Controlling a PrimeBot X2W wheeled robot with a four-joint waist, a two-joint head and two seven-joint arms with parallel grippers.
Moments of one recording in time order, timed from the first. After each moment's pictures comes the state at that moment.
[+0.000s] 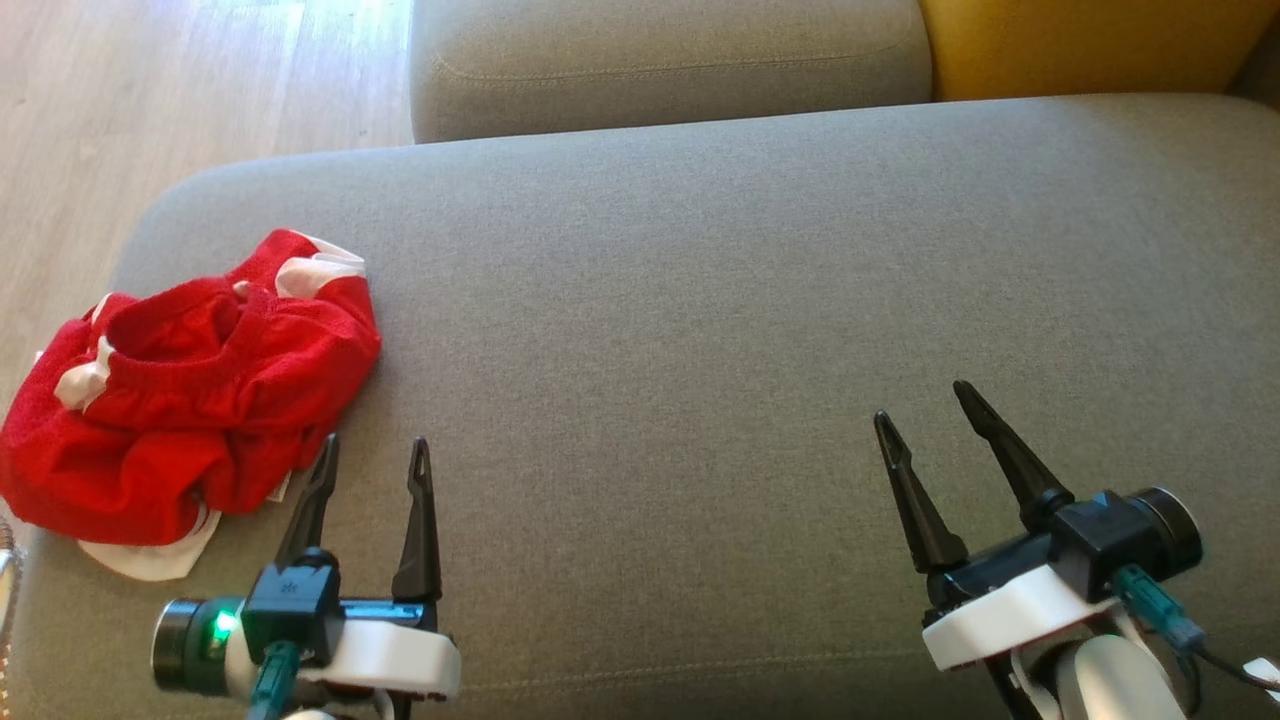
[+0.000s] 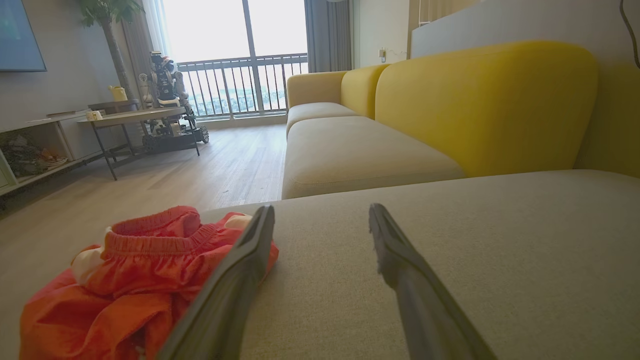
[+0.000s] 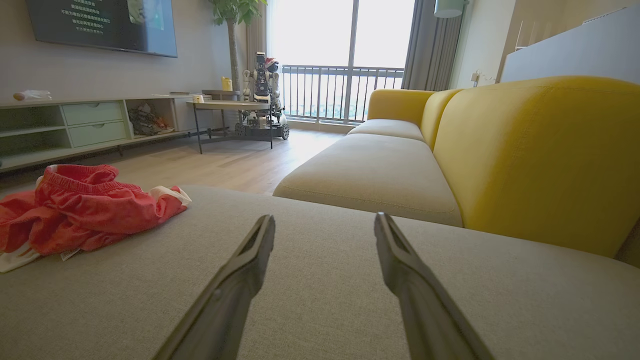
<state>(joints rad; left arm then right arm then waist) 0.10 0.10 -0.24 -0.02 -0.05 0.16 -0.25 0.00 -0.04 0.07 0.05 0.00 0.13 -0.25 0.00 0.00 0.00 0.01</state>
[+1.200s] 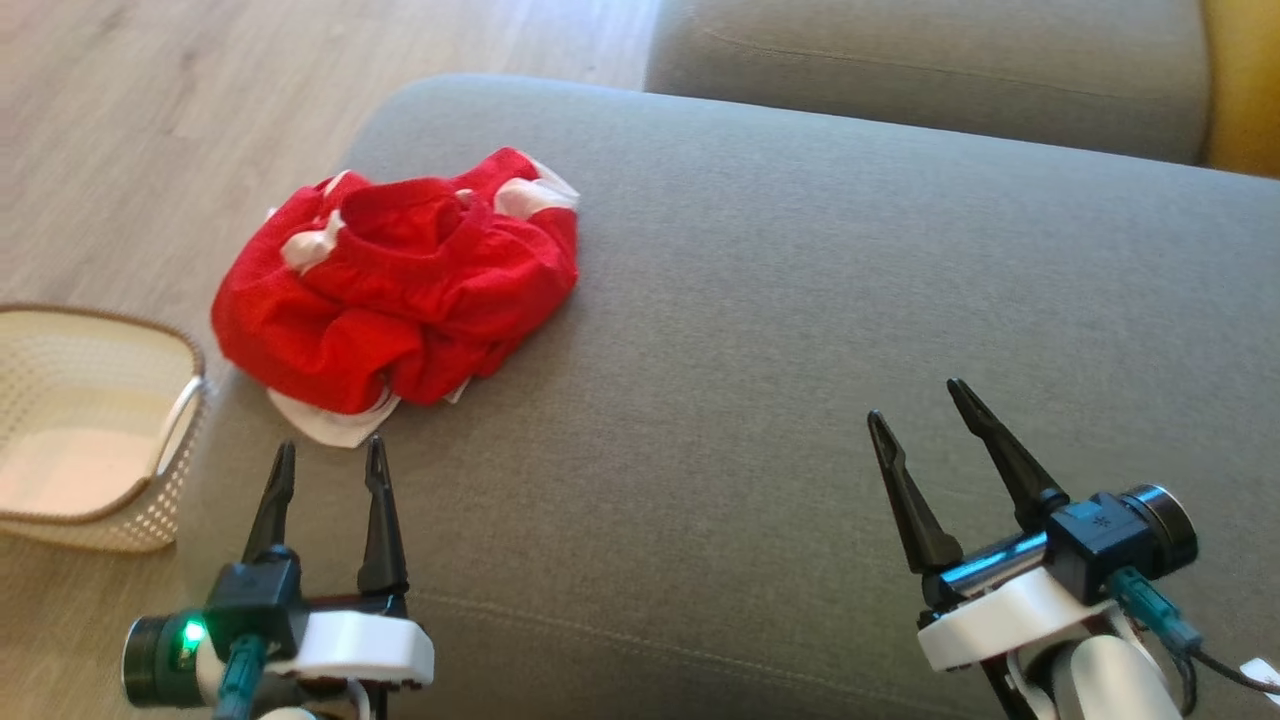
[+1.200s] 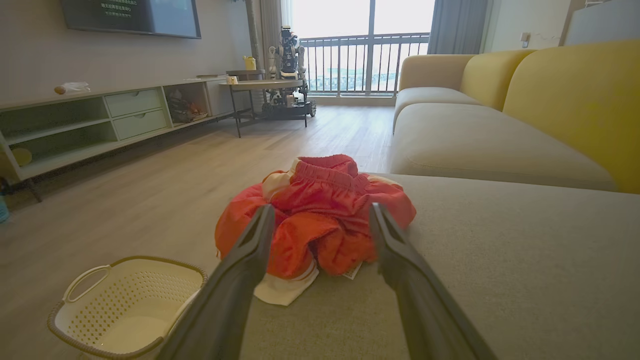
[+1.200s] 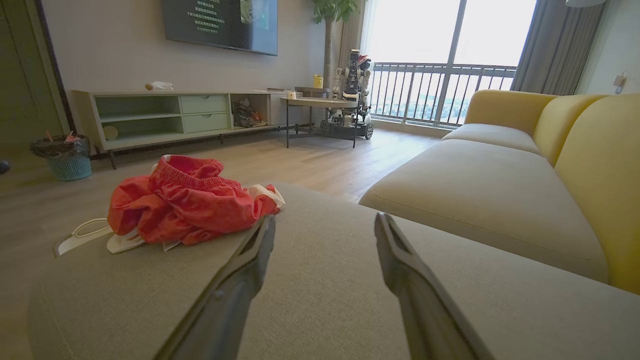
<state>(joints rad) 0.10 0.06 -0.16 0.01 -0.05 0.16 -0.25 0.01 -0.04 0.08 0.04 0.00 0.13 -0.25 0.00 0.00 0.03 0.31</state>
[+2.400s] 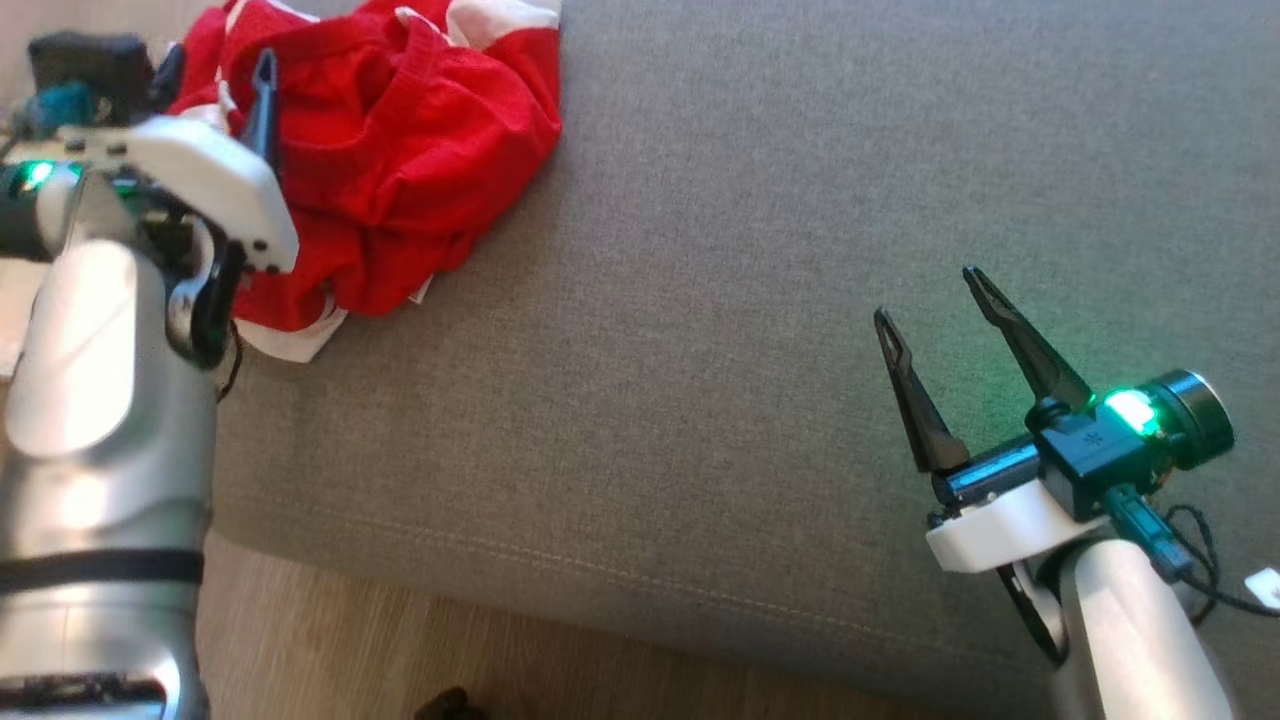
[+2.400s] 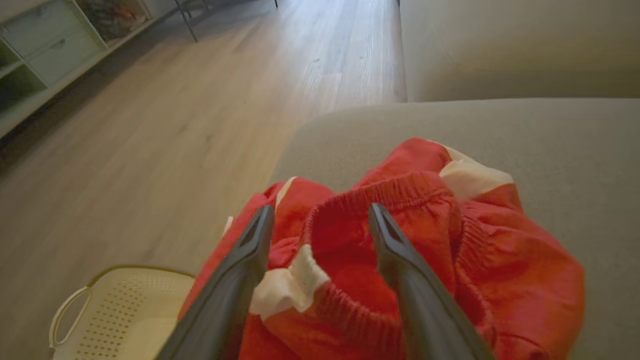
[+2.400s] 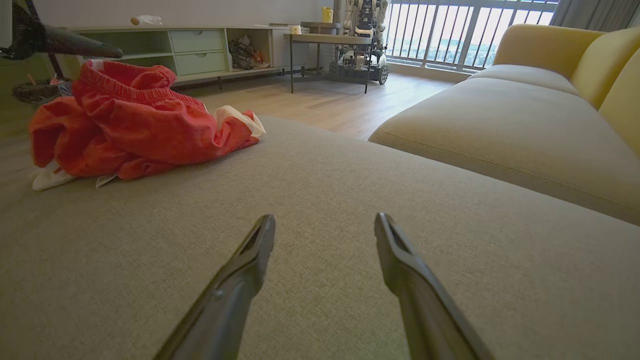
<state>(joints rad) -0.76 0.19 -0.09 0.60 -0.12 -0.09 0.09 -0.14 -0.05 0.06 0.02 -0.16 0.13 -0.25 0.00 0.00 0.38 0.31</state>
